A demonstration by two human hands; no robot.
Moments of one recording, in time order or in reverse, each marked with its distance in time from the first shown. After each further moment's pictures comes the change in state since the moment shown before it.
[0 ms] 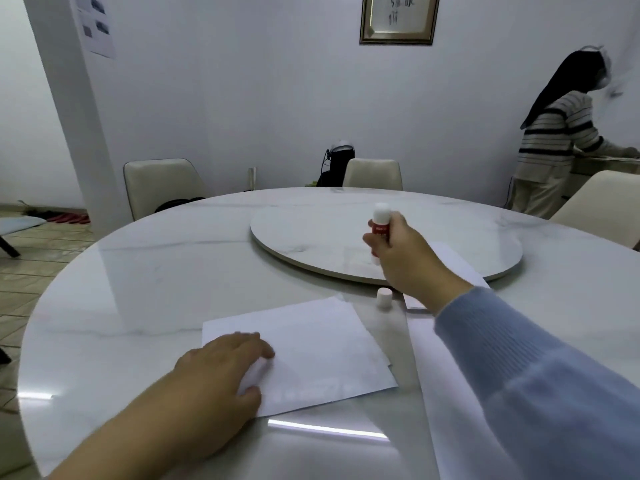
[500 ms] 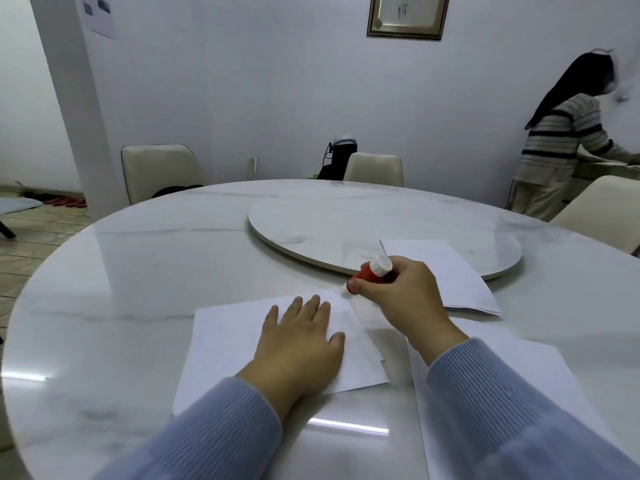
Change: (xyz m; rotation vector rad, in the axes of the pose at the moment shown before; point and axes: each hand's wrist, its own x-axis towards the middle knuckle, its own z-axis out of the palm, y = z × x) left_hand 0.086 0.051 0.071 0.123 -0.105 -0.065; right_hand -0.045 0.024 0.019 0.102 0.150 0.100
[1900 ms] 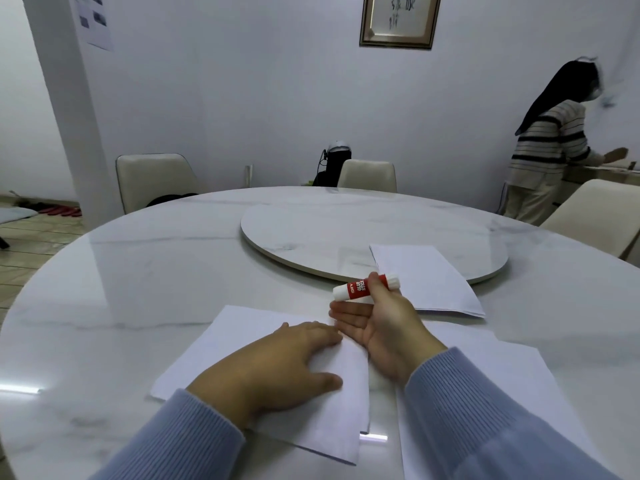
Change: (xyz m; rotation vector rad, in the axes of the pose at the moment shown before) left_hand -0.028 -0.002 -0.031 -0.193 -0.149 0.259; right_hand -0.013 0.001 0.009 0.864 -0.190 0.590
